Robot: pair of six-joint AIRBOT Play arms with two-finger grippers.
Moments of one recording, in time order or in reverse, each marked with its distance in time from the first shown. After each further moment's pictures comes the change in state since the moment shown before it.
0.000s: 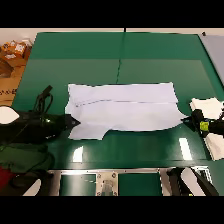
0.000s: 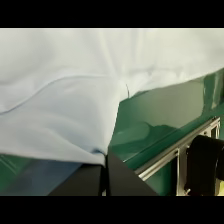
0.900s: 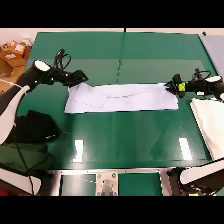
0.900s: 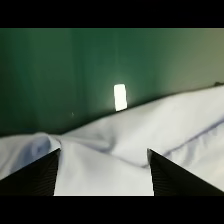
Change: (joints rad) left arm 0.009 -0.922 0.777 0.002 0.331 0.161; right arm 0.353 -0.922 0.790 0.174 -0.248 0.015
